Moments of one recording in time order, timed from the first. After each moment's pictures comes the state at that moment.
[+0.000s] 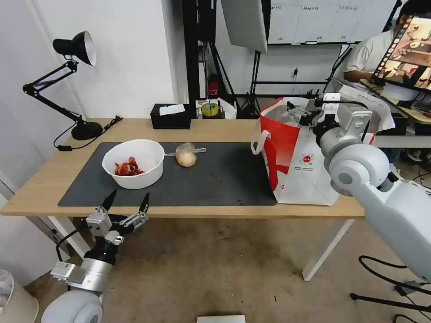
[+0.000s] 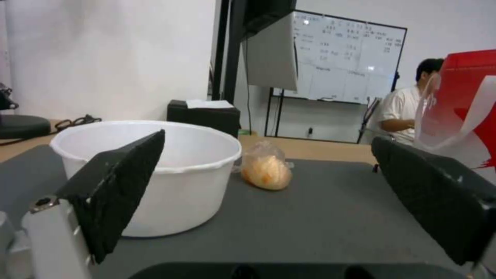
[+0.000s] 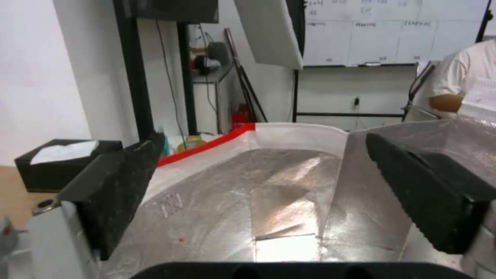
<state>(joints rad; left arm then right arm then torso) 1.65 -1.06 -0.59 -2.14 -0.58 -0.26 0.01 -0.52 0.73 0.06 1.97 1.03 -0.38 0.59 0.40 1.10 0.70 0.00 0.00</state>
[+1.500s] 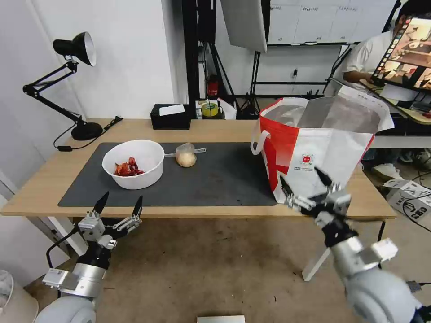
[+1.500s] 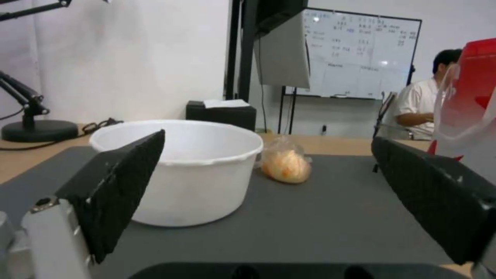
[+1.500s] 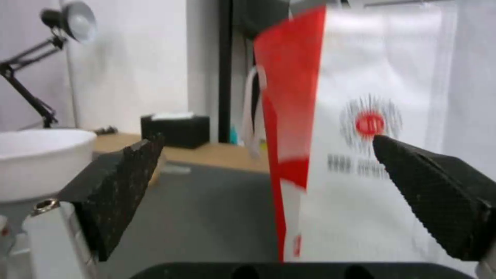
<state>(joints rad) 1.71 -1.08 -0.65 -2.13 -0.54 -0.30 0.02 -1.62 0.86 0.44 2.21 0.48 0.25 0.20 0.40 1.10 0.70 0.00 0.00</state>
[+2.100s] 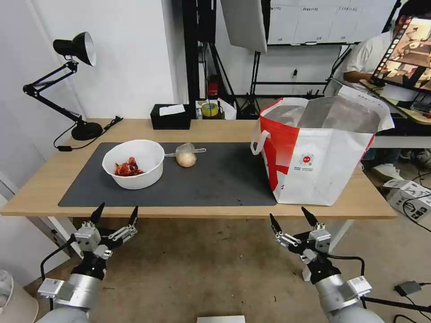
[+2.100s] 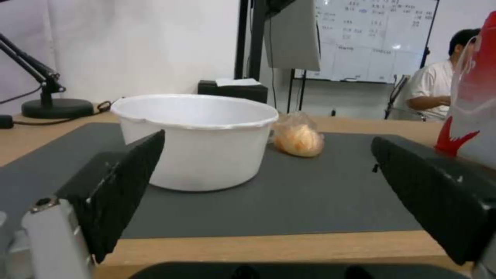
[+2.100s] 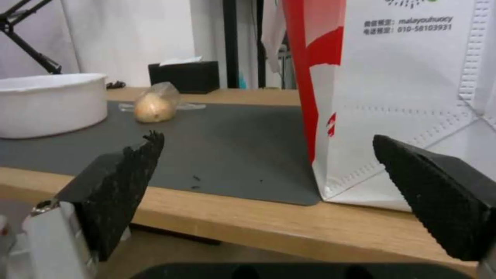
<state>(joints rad) 1.76 -1.10 -0.68 -2.11 -0.53 -0.29 0.04 -1.68 0.90 0.34 2.15 0.44 0.27 0.21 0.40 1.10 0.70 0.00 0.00</state>
